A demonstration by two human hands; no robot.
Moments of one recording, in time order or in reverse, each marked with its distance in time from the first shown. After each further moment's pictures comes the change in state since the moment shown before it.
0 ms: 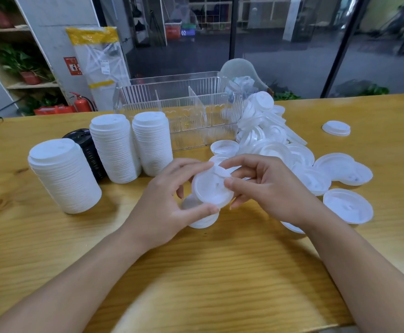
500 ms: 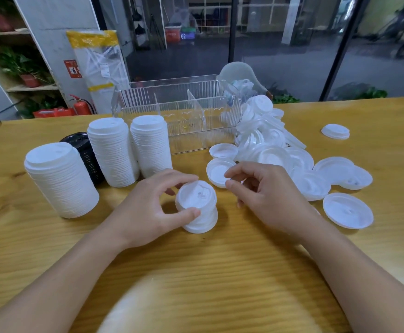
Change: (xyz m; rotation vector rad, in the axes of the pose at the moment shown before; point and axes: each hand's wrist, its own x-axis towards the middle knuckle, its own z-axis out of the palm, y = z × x) left_hand -0.001 -0.009 -0.026 0.078 -0.128 -0.107; right_hand 0.002 0.020 -0.002 -0.442 0.177 -0.066
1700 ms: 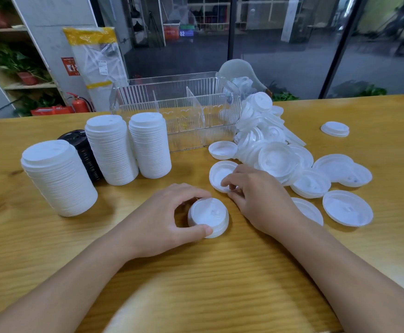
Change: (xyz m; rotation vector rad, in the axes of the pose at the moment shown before) left_hand -0.001 0.000 0.020 0.112 -0.202 0.009; right_hand 0.009 0.015 0.024 -0.529 0.018 -0.166
